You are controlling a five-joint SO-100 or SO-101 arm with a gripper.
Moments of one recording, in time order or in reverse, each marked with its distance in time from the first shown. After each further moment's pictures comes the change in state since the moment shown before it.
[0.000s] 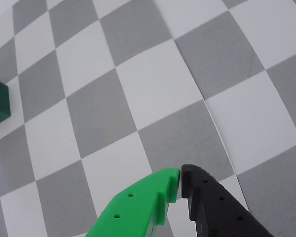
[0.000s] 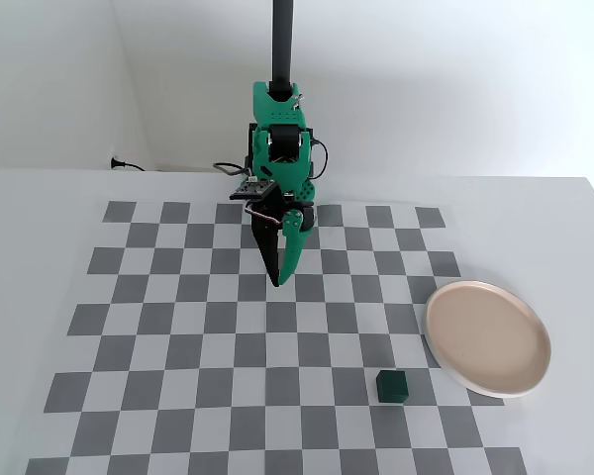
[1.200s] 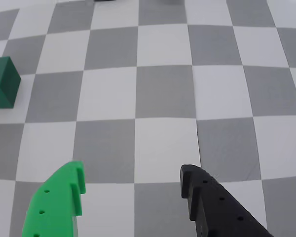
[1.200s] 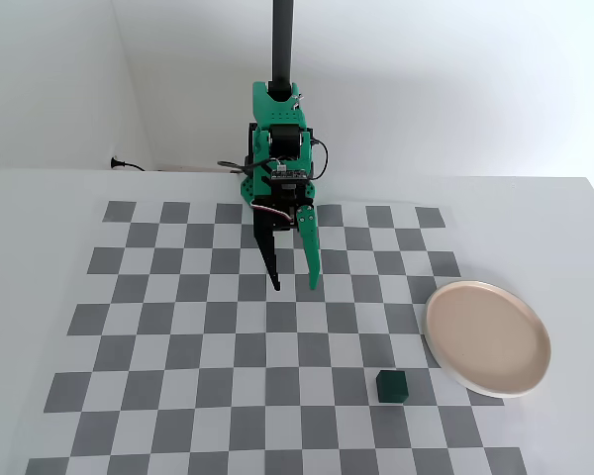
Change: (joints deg) arm -1.1 0.0 0.0 -9.2 -25.1
